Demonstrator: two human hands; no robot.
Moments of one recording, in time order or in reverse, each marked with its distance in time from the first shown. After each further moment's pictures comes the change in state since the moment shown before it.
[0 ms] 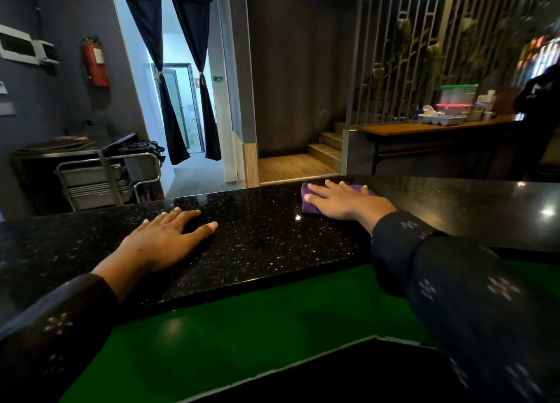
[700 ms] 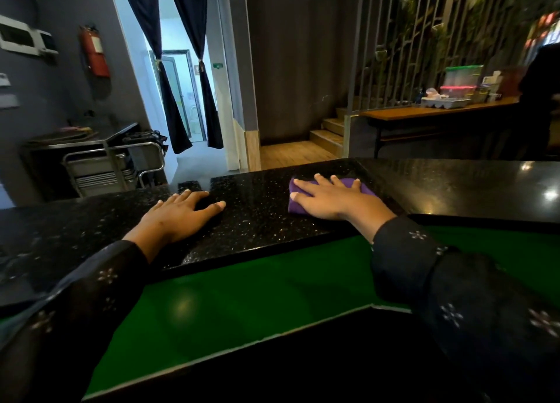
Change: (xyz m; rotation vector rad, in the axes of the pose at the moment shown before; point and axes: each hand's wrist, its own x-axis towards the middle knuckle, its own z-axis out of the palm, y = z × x) left_hand 0.004 -0.002 0.002 0.006 0.039 0.004; right_hand -0.065 -0.040 0.012 -0.018 -0.017 -0.023
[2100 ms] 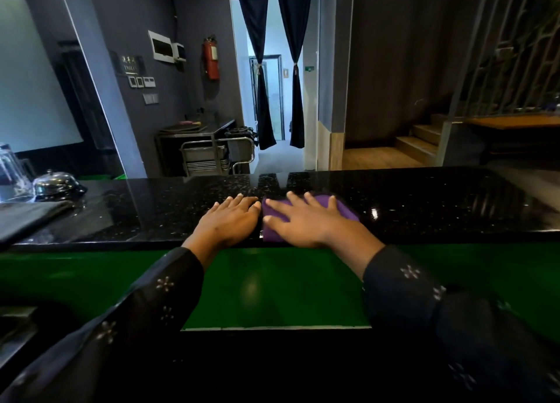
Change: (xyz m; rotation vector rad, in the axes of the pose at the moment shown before) left_hand -0.108 -0.139 -0.024 -0.073 0.041 -0.162; right_hand -0.055 -0.257 0.063 -0.100 0.006 -0.445
